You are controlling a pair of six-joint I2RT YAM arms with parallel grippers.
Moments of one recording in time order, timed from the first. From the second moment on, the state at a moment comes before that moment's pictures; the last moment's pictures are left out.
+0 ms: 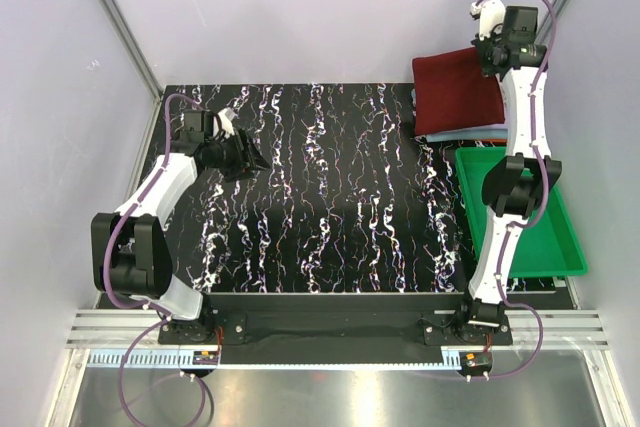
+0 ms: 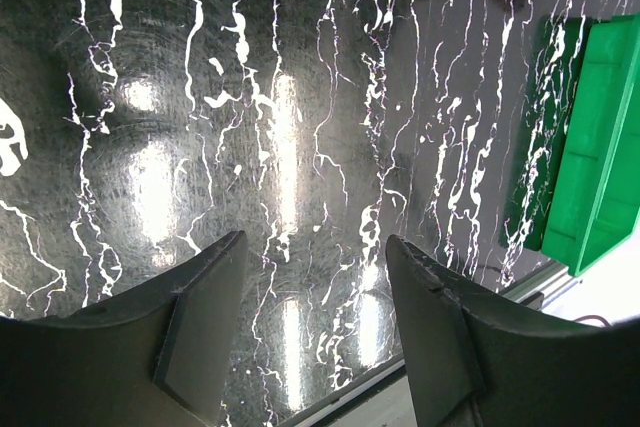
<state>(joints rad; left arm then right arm) -0.07 1.53 1.14 -0.52 0.51 -0.44 -0.12 2.26 2.52 -0.82 -0.06 -0.48</state>
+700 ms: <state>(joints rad) -0.07 1.53 1.12 -0.49 0.54 -0.45 -0.16 2.39 2.54 -0.69 -0.10 -0.48</state>
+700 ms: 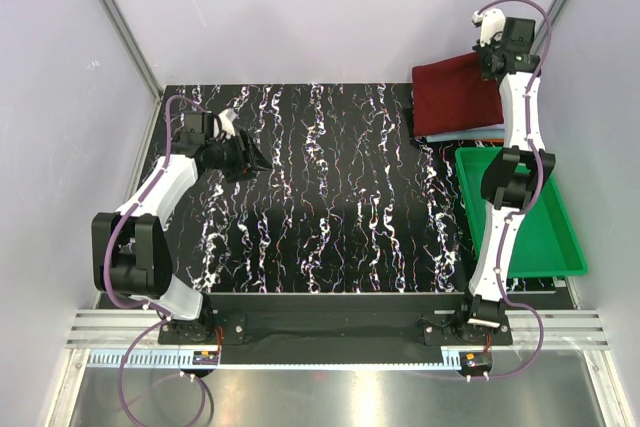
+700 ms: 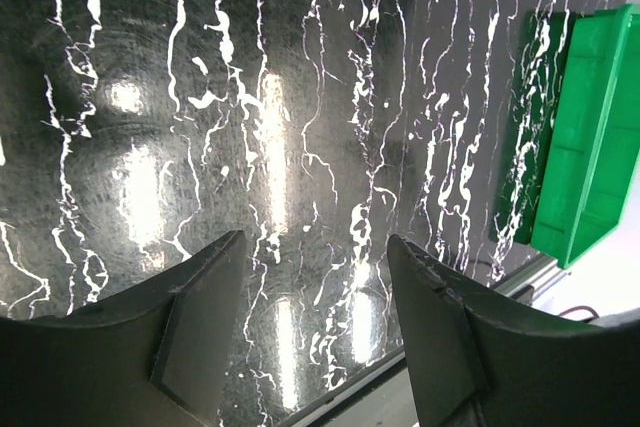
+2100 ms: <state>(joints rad) -0.10 1.41 1.11 -0.36 0.65 -0.47 -0.22 2.12 2.35 -0.66 -0.11 0.23</state>
